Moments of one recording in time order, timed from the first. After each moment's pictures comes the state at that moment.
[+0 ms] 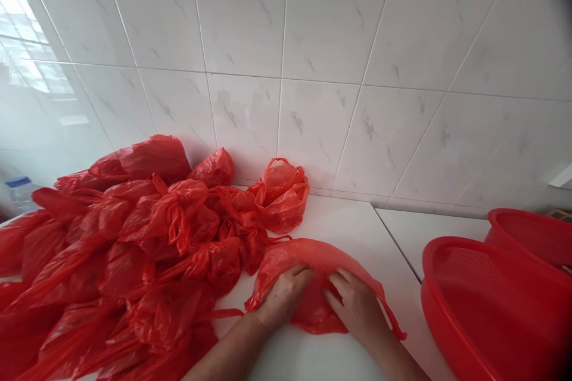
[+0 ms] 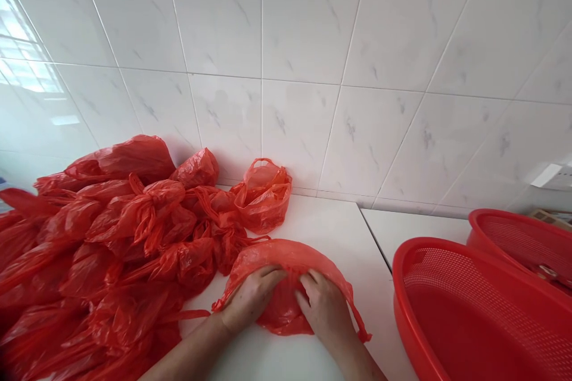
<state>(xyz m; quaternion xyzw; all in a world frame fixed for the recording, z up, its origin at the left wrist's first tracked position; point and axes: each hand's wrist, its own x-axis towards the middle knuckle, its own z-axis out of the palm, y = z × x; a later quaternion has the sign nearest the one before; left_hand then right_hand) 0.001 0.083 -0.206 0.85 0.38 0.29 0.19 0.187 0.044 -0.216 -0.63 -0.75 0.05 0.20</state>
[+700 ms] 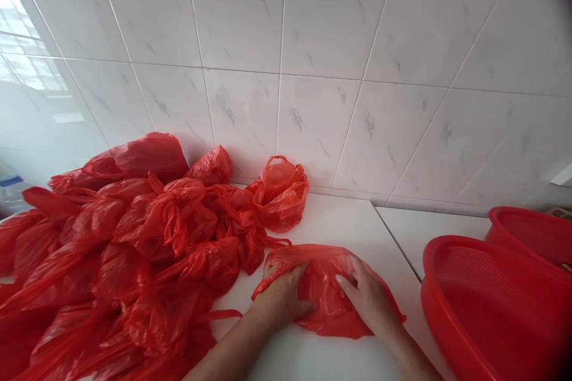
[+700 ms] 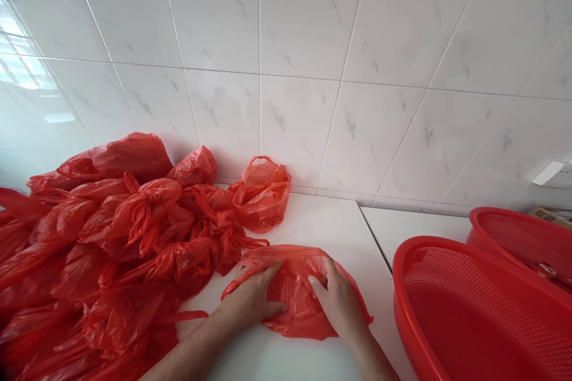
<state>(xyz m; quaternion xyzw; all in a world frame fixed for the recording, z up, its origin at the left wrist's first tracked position) -0.004 0.085 -0.221 0.82 0.47 0.21 0.23 0.210 0.051 -0.209 -0.72 -0.60 0.21 0.28</state>
